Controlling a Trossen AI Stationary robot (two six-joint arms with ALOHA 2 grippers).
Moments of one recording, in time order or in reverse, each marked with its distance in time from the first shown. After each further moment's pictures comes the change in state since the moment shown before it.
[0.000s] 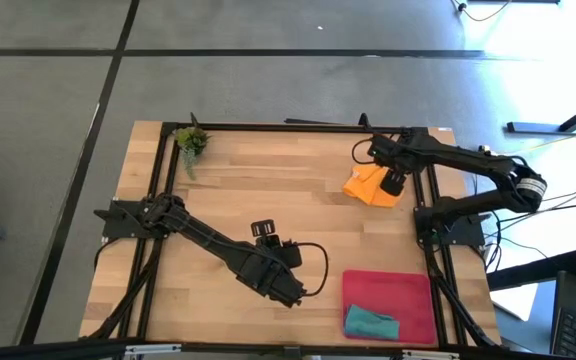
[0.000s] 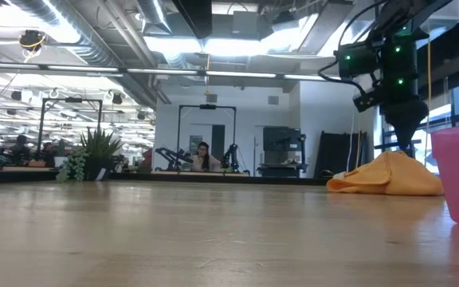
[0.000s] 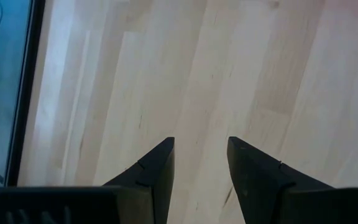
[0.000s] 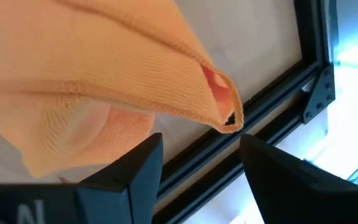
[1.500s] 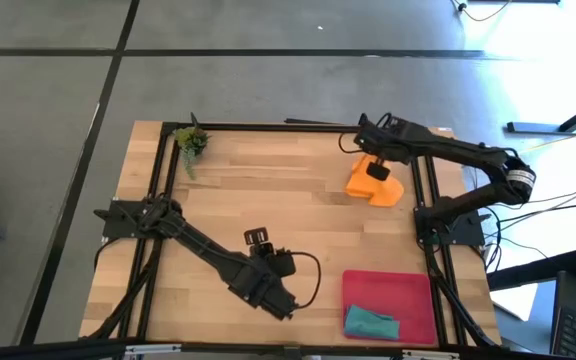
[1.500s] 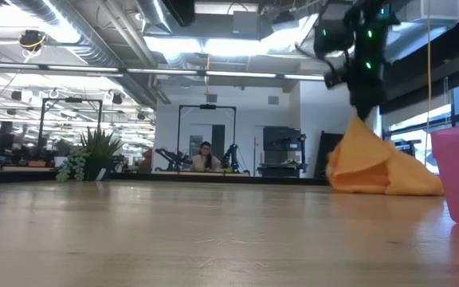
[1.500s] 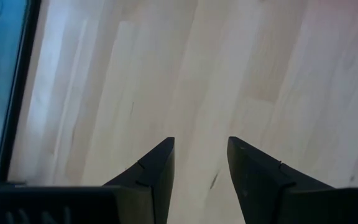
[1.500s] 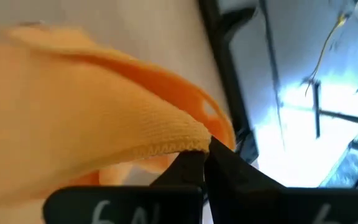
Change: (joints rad) left arm -0.061 0.000 0.000 -0.035 -0.007 -0.108; right arm 0.079 0.104 0.231 0.058 0.139 -0.074
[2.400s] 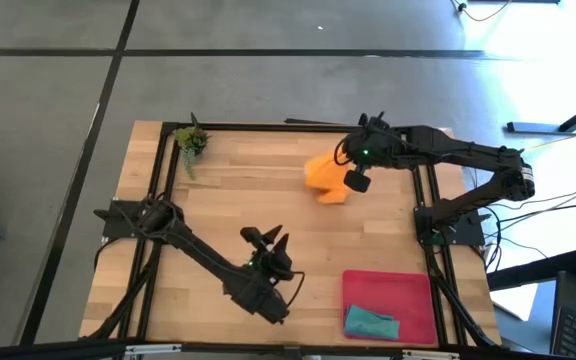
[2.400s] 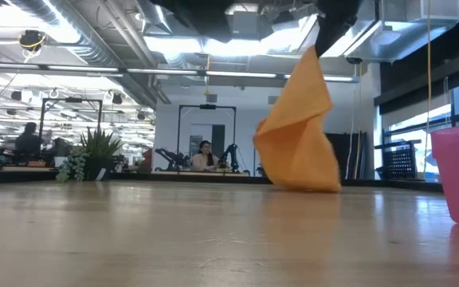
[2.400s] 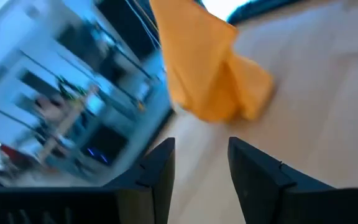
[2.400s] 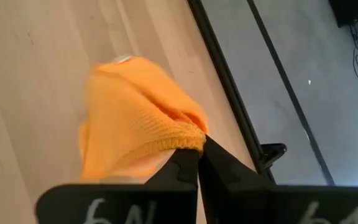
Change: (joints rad) left arm -0.026 0.001 -0.348 0.164 -0.762 -0.253; right arm 0.341 -0.001 0.377 -0.035 -0.152 0.183
